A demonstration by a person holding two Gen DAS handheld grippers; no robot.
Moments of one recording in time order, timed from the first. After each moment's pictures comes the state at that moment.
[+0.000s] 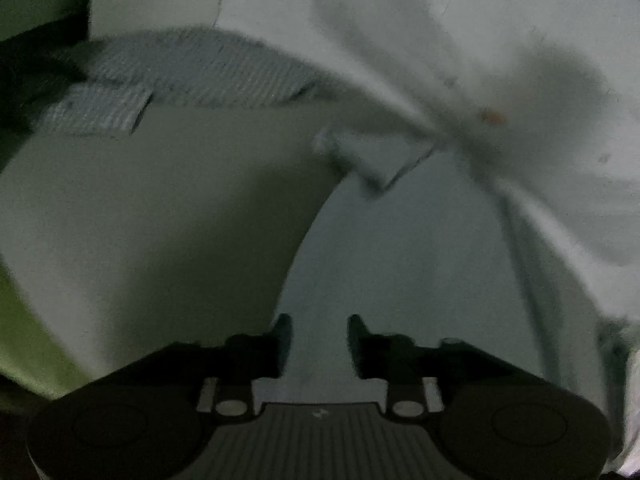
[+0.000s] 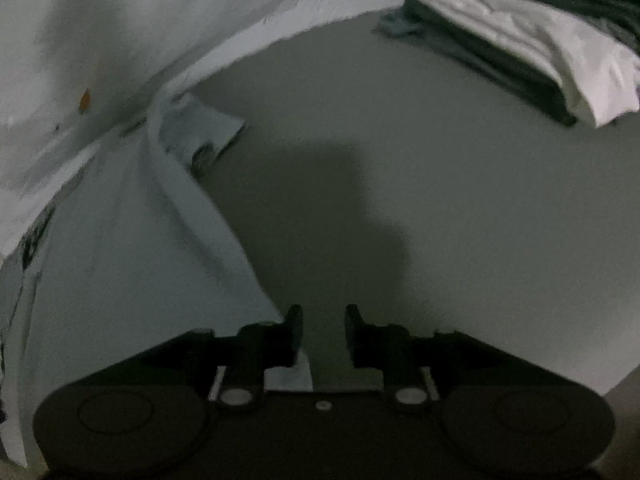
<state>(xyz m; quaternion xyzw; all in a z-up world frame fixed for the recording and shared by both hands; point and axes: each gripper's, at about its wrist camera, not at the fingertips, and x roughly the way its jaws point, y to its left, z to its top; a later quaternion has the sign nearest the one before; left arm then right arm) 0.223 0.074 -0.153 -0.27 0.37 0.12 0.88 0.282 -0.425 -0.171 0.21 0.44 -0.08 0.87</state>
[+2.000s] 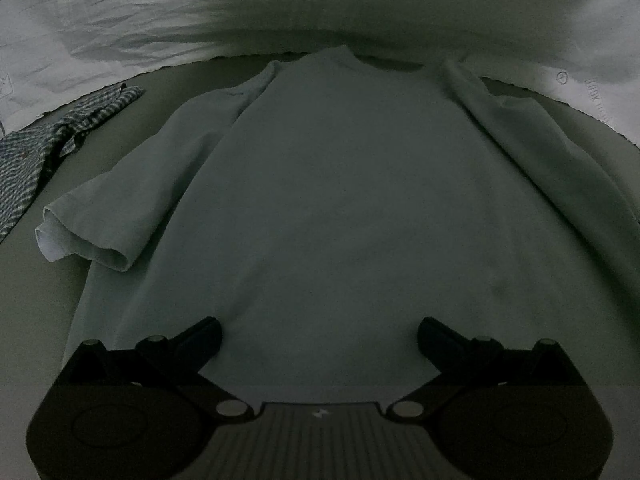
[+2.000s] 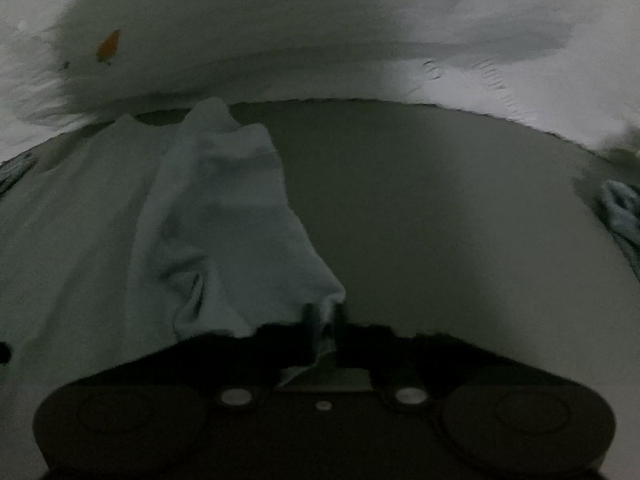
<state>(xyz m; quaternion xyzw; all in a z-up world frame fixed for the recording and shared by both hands) 0.477 -0.055 -0.242 0.00 0.47 0.01 0.88 0.567 -0.367 -0.204 0.00 0.42 0.03 0.91</state>
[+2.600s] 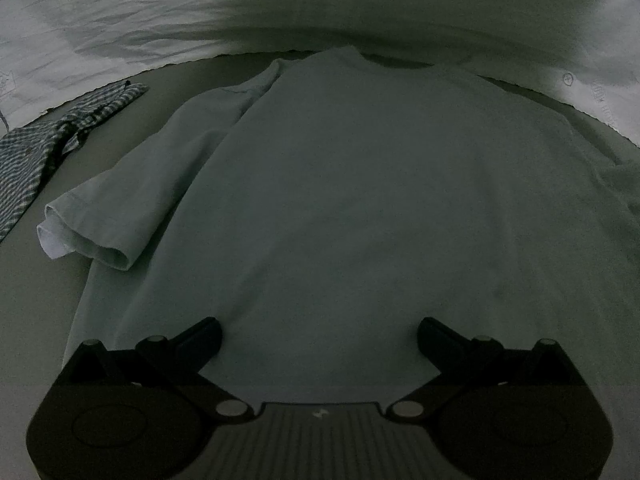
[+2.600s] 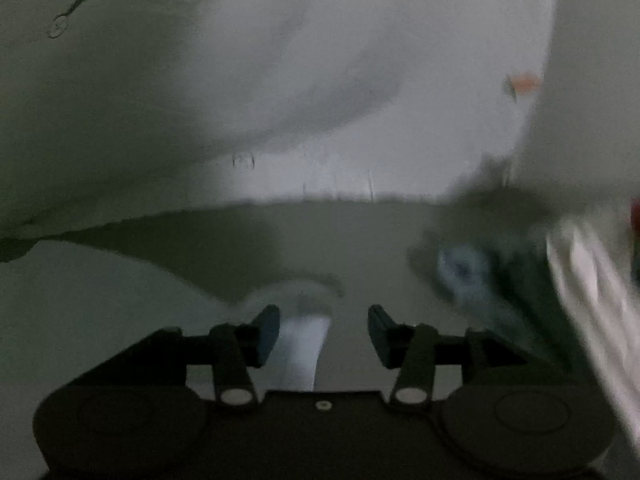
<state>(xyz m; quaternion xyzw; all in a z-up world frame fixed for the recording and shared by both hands) 0.476 -0.055 -0.241 0.00 0.47 0.02 0.88 0.605 -0.453 -0.175 0.06 0.34 -0.18 0.92</state>
